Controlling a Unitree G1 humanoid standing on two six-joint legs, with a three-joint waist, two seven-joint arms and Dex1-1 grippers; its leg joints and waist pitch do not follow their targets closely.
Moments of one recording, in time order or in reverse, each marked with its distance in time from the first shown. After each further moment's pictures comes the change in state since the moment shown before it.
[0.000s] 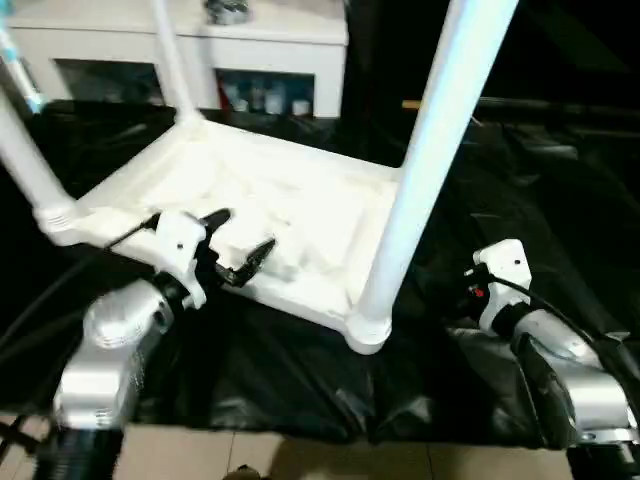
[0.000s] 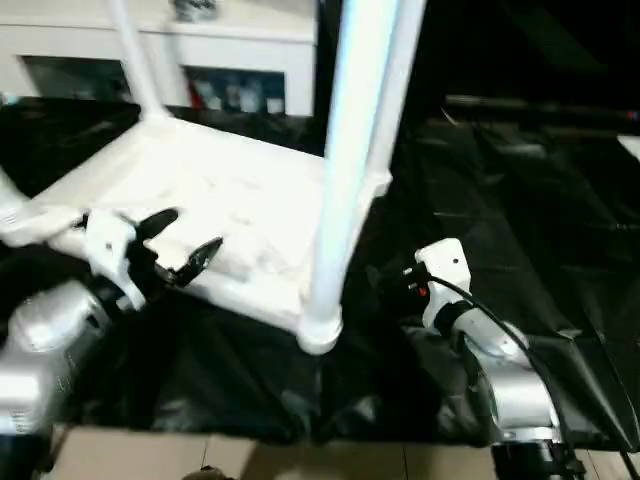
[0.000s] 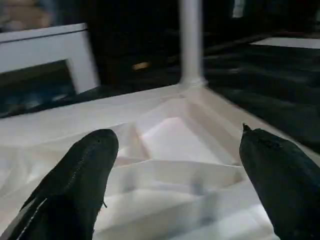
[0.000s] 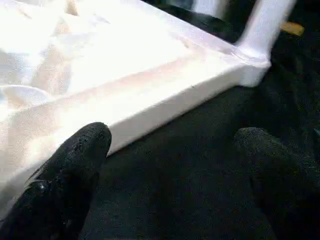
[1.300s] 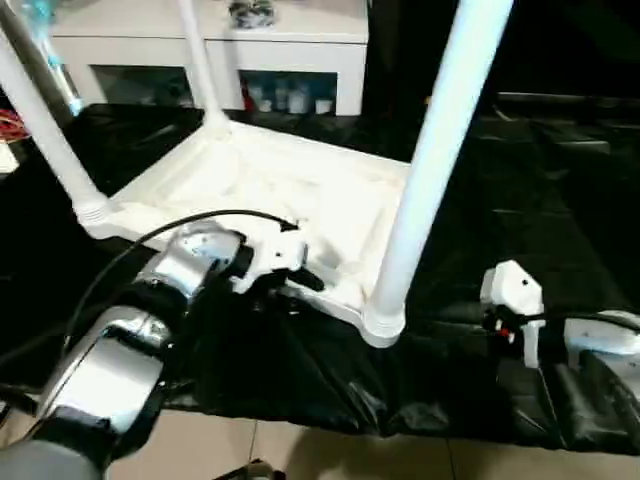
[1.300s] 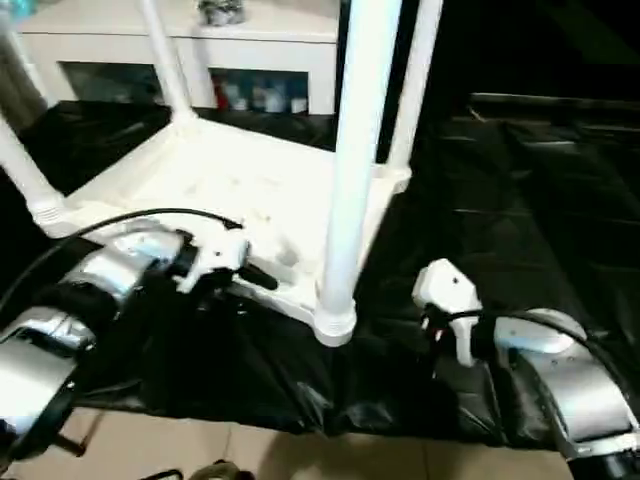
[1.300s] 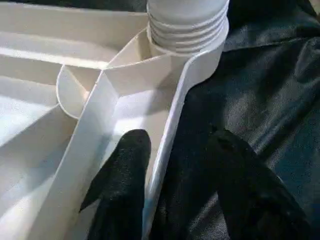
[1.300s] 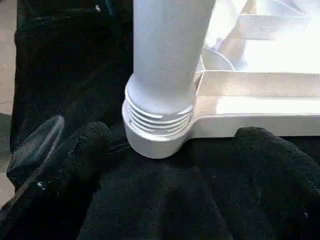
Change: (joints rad) left arm -0.651 -0.059 -0.417 1.050 0.343 -0.503 -0.633; right arm 0.075 -0.319 0.112 -0.213 0.105 0.077 0.491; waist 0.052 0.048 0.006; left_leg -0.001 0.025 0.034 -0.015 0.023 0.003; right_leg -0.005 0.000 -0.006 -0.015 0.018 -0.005
